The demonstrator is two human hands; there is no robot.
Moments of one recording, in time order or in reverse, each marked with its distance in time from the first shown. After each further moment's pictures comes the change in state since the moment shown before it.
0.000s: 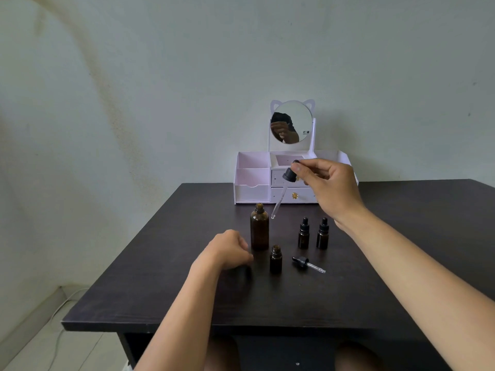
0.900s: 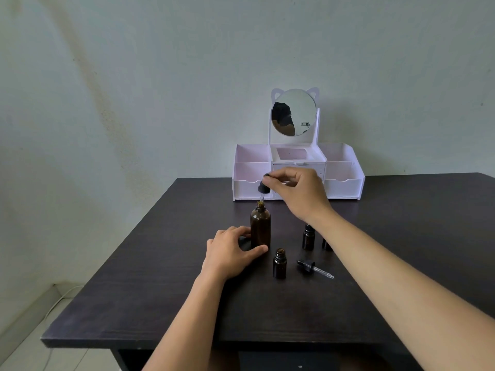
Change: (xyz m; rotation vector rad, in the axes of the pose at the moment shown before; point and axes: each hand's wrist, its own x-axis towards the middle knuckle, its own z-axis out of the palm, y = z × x) left_hand 0.031 -0.020 0.031 0.037 0.277 0.210; right_hand 0.022 0.051 0.051 -0.257 -0.124 0.019
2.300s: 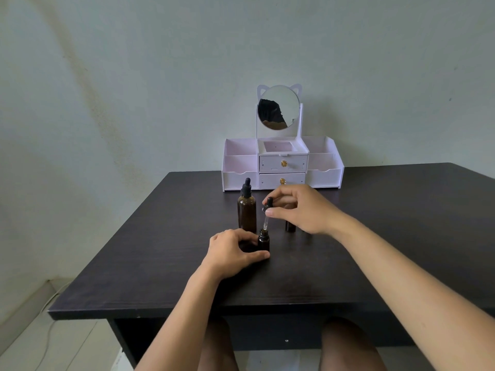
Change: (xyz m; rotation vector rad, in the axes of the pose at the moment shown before) left_hand -0.049 0.031 -0.003 -0.137 -0.133 0.086; right_hand -0.068 -0.016 -0.055 -0.117 -0.434 0.132
